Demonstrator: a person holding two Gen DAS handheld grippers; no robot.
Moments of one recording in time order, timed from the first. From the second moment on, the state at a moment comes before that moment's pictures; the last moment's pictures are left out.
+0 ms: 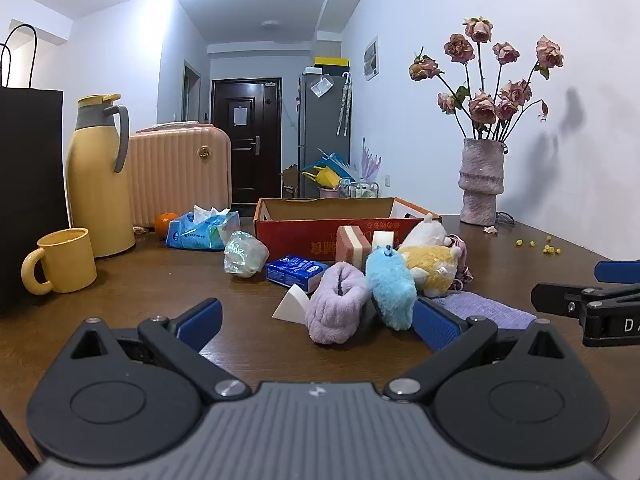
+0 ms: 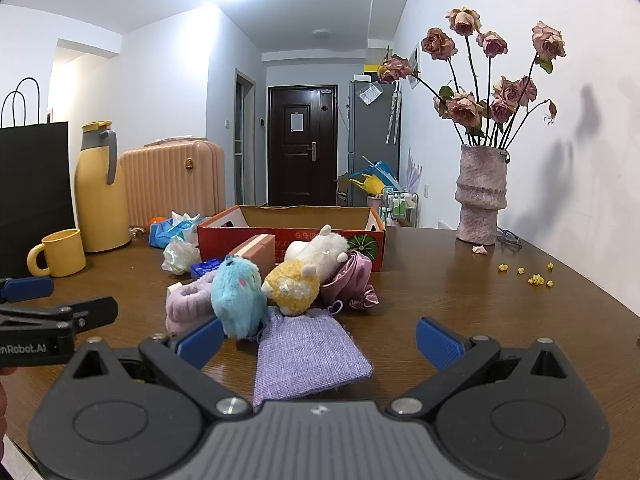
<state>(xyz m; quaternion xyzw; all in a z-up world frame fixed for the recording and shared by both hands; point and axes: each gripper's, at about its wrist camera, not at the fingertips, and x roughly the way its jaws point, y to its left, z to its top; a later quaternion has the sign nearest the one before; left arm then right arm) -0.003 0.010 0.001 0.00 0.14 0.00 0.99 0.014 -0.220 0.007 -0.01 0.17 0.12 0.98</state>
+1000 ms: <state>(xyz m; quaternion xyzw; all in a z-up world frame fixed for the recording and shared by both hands) -0.004 0.011 0.000 0.00 0.14 0.00 0.99 0.015 -0.220 0.006 -0.01 0.17 0.12 0.98</state>
